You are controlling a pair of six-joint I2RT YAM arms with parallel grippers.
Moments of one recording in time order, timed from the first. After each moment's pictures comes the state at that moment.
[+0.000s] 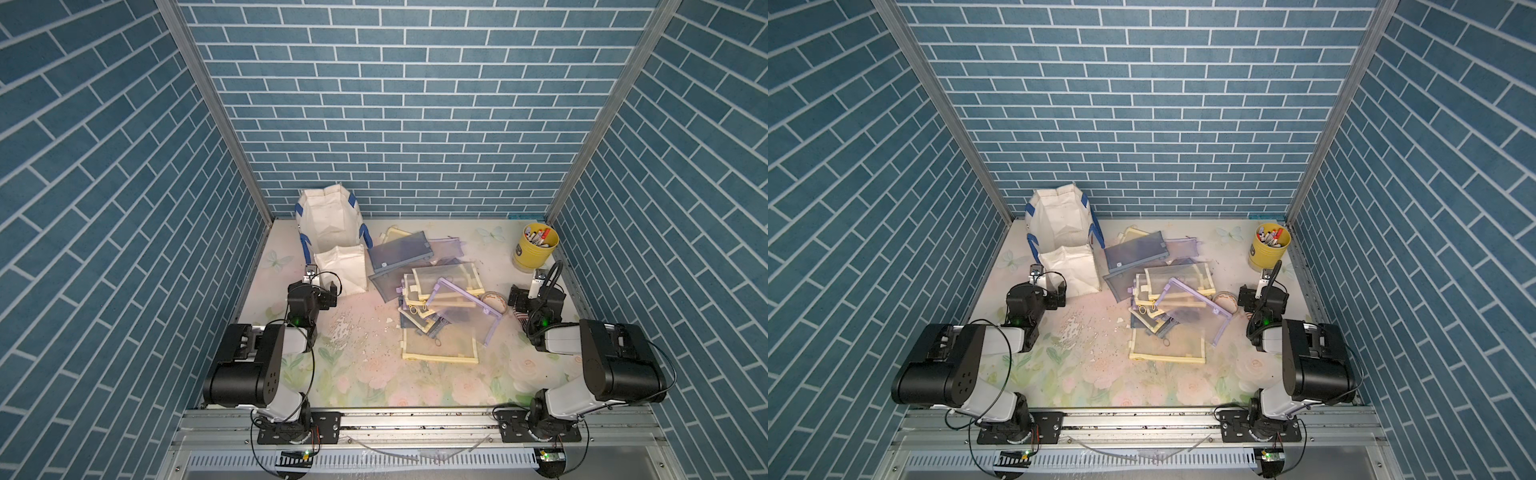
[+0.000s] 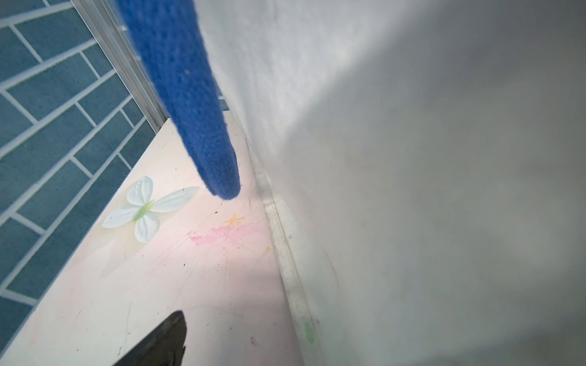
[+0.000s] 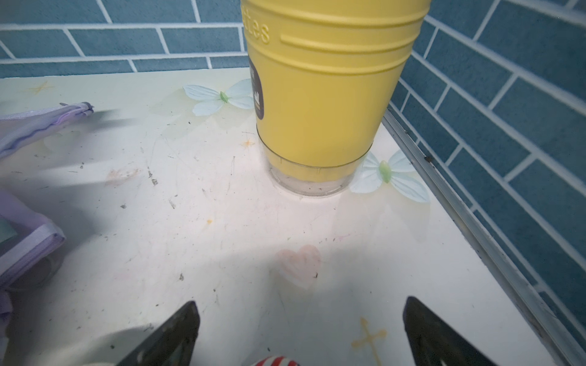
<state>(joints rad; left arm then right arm) -0.03 1.52 0.37 0.77 -0.08 0.08 -0.05 1.53 0.36 0.73 0.07 0.00</state>
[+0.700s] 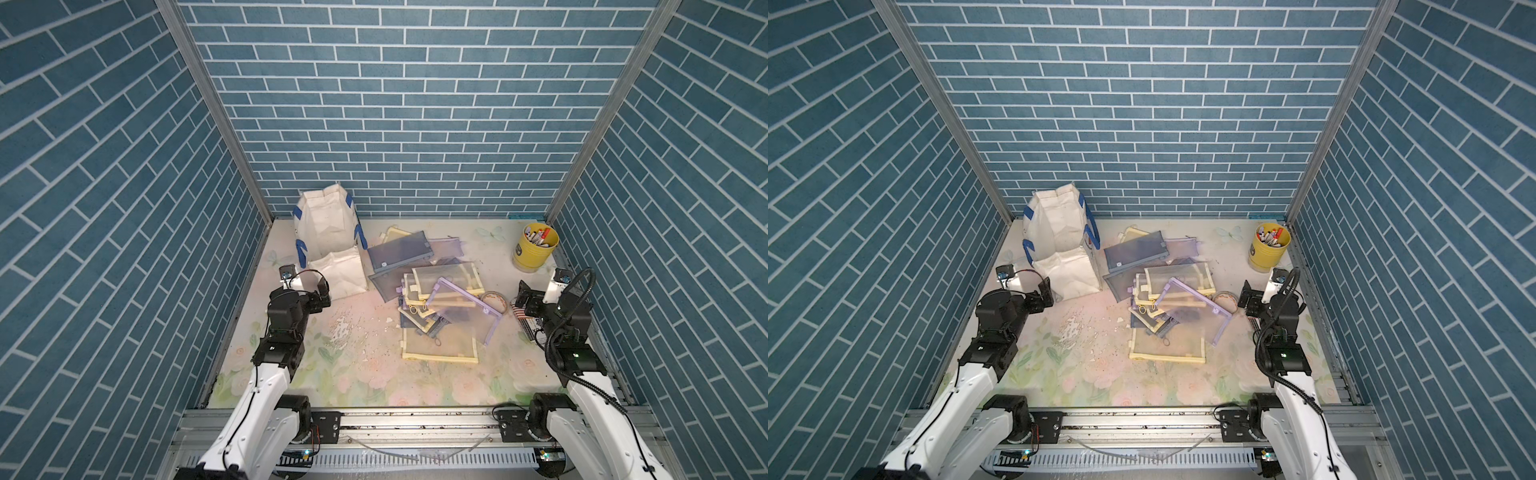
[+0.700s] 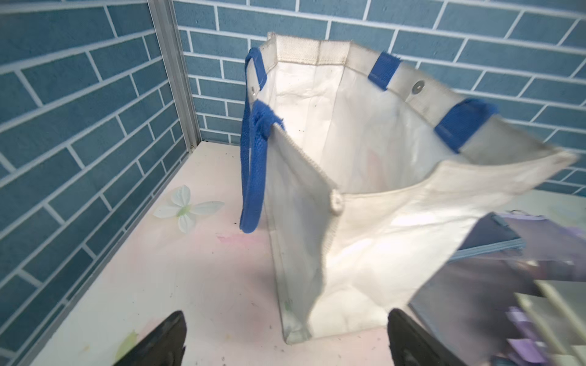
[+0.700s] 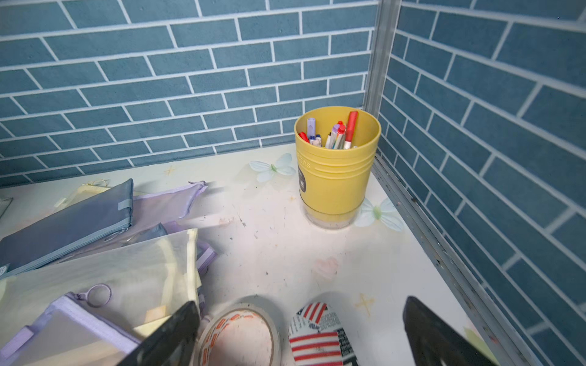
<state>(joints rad) -0.09 0.74 0.45 -0.04 -0.15 -0.22 0.06 0.68 0.46 -0.12 0.11 0.13</state>
